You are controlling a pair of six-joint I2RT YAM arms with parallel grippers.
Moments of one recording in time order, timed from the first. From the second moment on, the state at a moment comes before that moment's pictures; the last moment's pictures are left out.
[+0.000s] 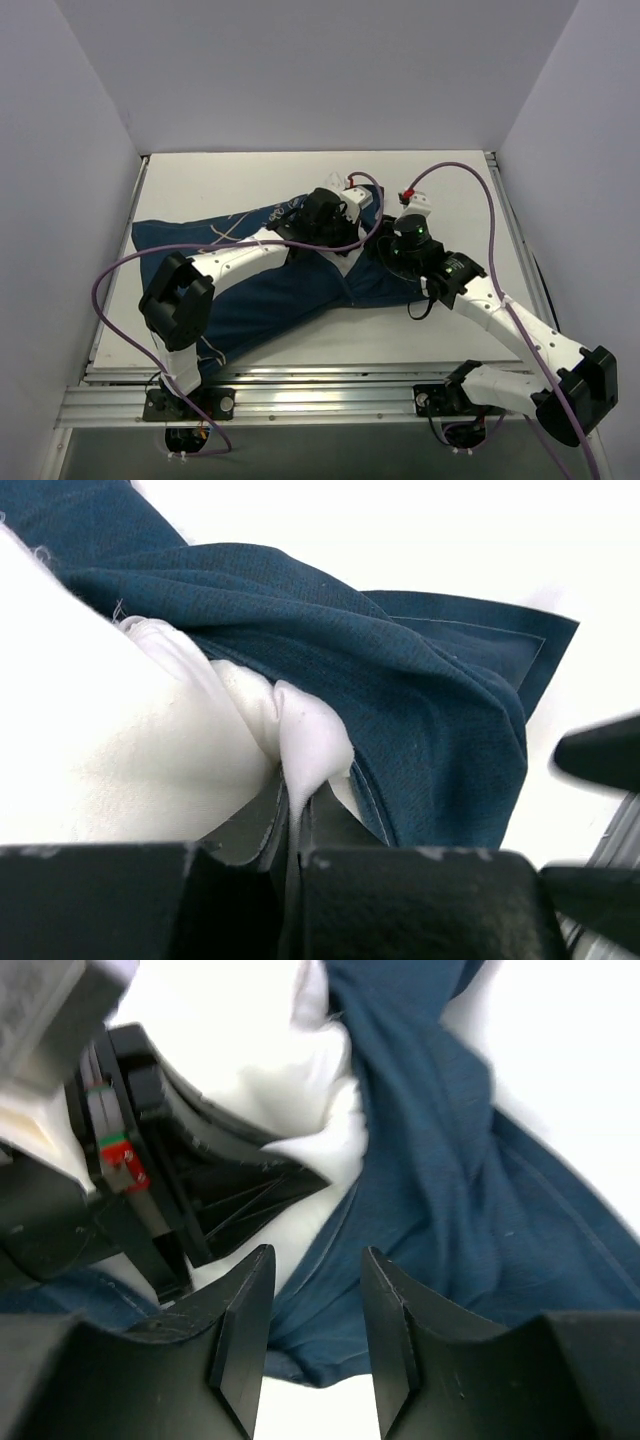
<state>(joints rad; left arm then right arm) -0.79 1.85 1.40 -0.13 0.20 -0.14 0.60 1.10 0.90 -0.35 0.23 0.62</state>
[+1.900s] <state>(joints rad) -0.53 1.17 1.04 -0.27 0.30 -0.42 0.26 1.26 0.64 -0.09 -0.13 0.77</state>
